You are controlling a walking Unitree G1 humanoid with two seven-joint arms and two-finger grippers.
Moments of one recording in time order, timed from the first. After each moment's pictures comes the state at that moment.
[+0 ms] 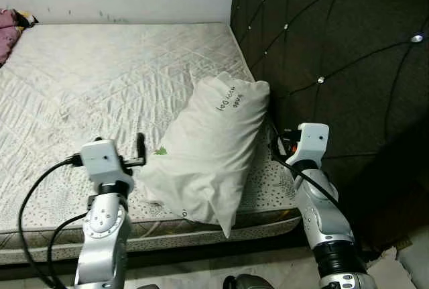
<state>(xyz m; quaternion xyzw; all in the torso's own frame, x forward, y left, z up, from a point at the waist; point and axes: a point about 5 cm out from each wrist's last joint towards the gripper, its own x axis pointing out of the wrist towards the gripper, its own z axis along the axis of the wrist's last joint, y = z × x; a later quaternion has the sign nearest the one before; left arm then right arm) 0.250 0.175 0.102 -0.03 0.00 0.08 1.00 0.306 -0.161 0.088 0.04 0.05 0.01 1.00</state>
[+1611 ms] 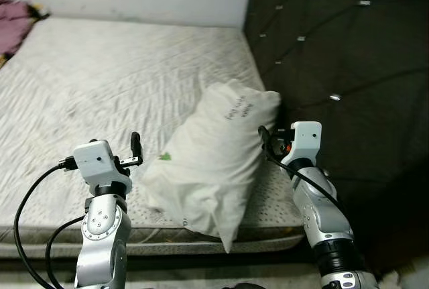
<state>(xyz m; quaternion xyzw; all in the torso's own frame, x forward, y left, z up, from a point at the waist) 0.249 0.175 0.106 -0.06 -0.01 0.09 0.99 0.309 -0.152 0.091 0.03 0.05 0.05 1.00</state>
